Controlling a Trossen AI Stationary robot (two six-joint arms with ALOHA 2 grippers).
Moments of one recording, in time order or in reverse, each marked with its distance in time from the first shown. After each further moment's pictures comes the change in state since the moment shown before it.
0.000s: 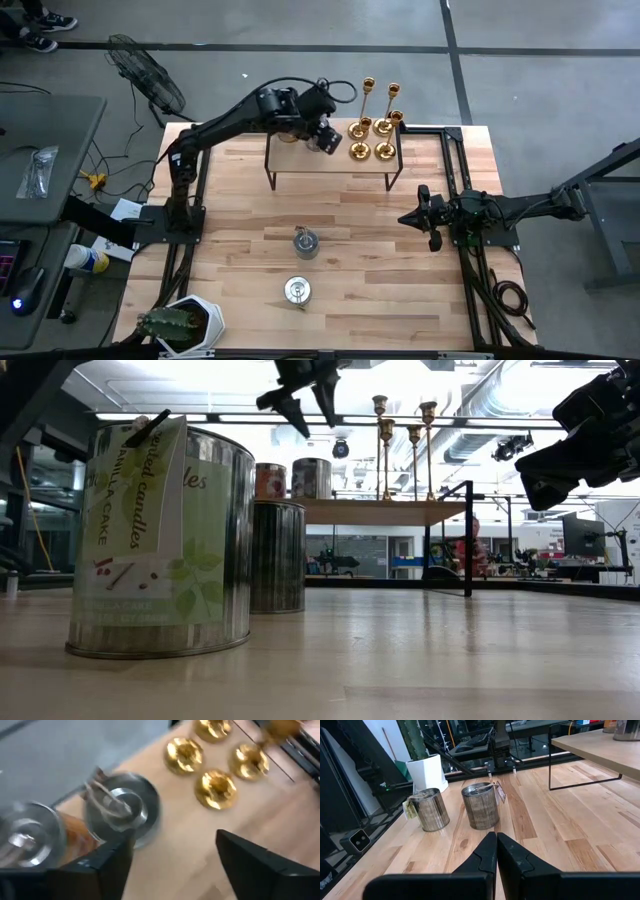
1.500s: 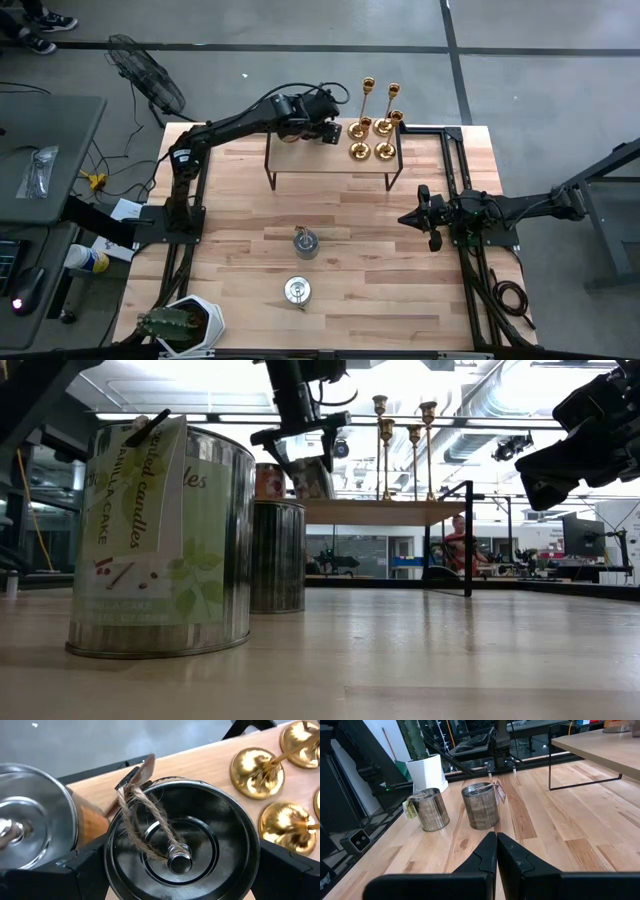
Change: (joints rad) left arm 0.068 0.016 -0.217 0.154 -0.109 -0.263; right arm 0.000 0.000 0.000 0.000 0.000 0.000
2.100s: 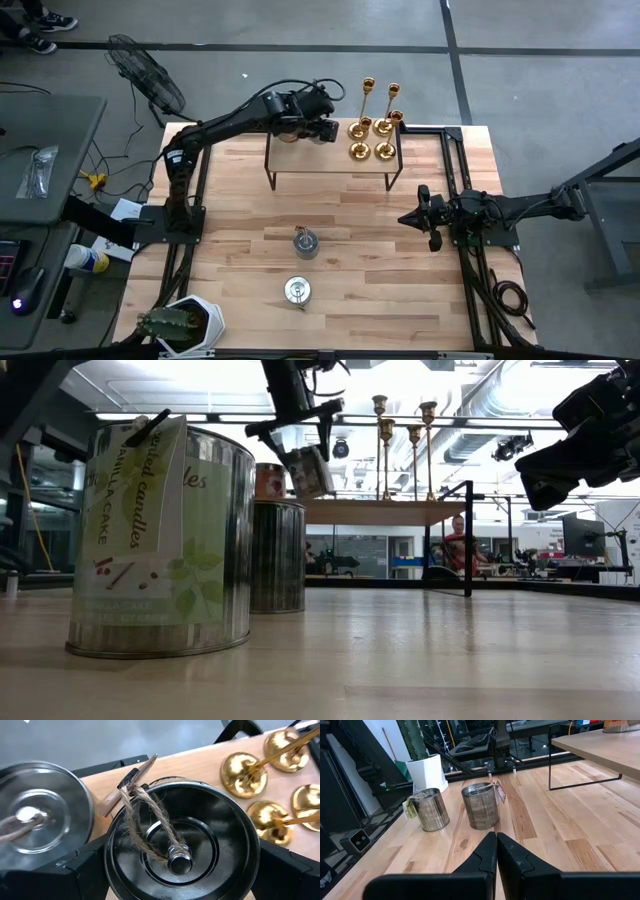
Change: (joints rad) left arm 0.000 -0.050 0.000 -0.024 0.028 -0.029; right arm 0.000 0.000 0.000 0.000 0.000 0.000
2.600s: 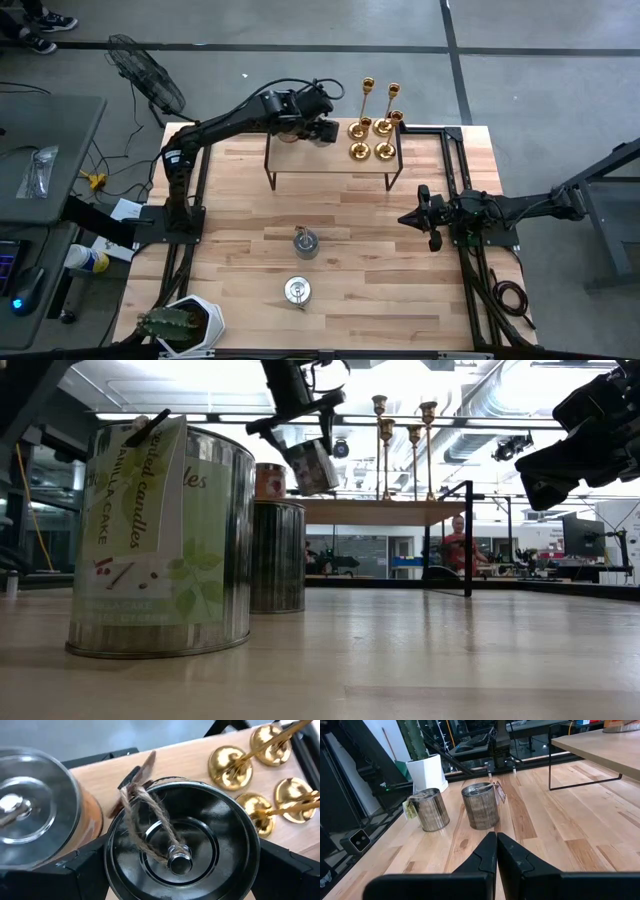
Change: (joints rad) left arm 0.001 -0.012 0.000 0.009 0.061 -0.016; right arm 0.000 0.000 0.000 0.000 0.000 0.000
